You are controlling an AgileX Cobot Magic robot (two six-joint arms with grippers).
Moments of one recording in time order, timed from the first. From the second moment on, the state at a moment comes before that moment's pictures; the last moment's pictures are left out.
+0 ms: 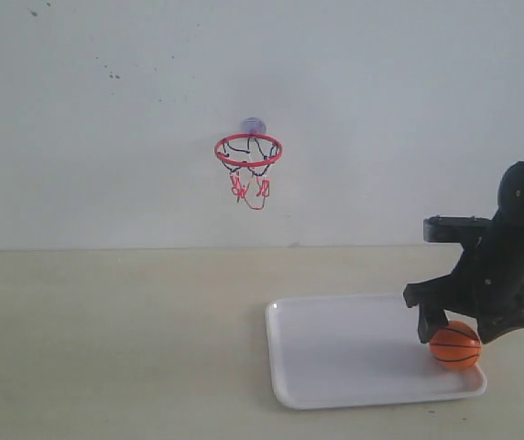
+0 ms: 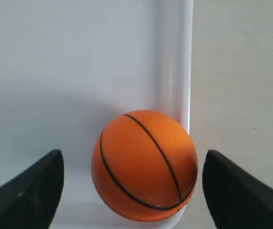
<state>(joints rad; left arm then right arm) -0.01 0.00 0.00 0.16 0.31 -0.27 0.11 2.05 -1.42 0.16 0.74 -0.10</state>
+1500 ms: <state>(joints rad) -0.01 0.00 0.00 0.16 0.31 -0.27 0.11 2.00 -1.77 0.88 0.57 -0.70</state>
